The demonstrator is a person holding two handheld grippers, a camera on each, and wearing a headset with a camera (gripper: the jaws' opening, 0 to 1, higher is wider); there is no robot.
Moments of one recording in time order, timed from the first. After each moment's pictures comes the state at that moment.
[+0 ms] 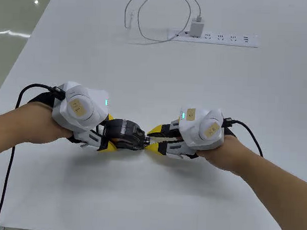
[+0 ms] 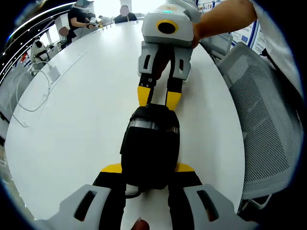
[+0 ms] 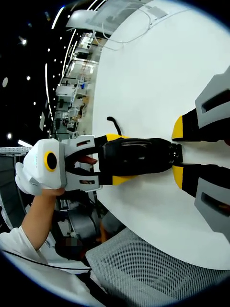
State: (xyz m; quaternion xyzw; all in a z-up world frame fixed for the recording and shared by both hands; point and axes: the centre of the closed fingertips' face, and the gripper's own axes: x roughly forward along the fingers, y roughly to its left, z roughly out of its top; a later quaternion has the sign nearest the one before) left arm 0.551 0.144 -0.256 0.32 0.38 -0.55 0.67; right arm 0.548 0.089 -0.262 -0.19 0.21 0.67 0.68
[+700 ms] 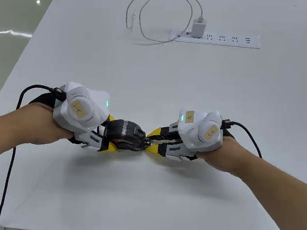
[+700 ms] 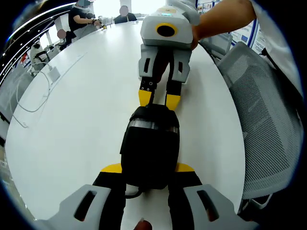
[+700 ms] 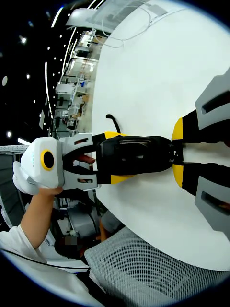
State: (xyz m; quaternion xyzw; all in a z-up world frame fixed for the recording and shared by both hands) left arm 0.550 0.143 -0.255 0.32 0.37 -0.55 0.67; right arm 0.546 0.091 -0.266 -0.19 0.22 0.68 0.68
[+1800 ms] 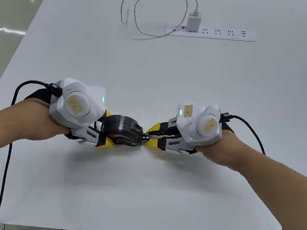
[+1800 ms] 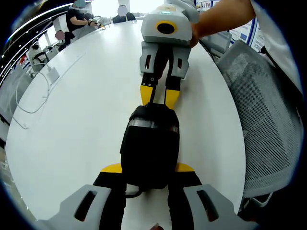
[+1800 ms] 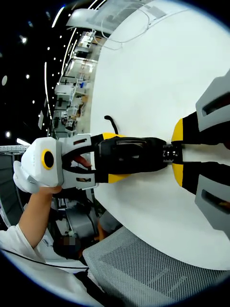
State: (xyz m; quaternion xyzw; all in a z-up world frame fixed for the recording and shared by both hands) left arm 0.550 0.144 -0.256 0.33 0.37 -0.55 0.67; right arm 0.546 0.081 -0.266 -0.20 0.22 0.67 0.68
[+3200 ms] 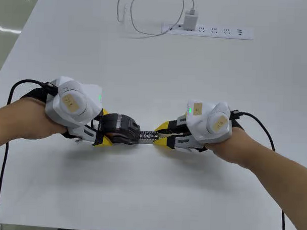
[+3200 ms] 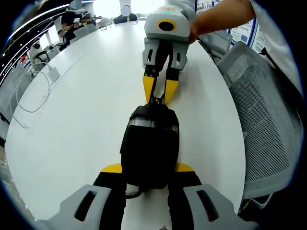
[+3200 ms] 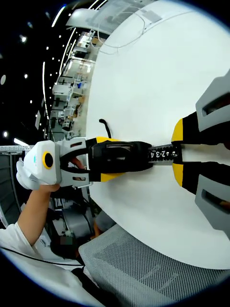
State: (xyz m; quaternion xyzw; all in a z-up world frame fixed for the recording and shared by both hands) left arm 0.550 0.143 -0.256 0.32 0.37 -0.55 0.67; right arm 0.549 0.055 -0.266 -0.22 0.23 0.67 0.68
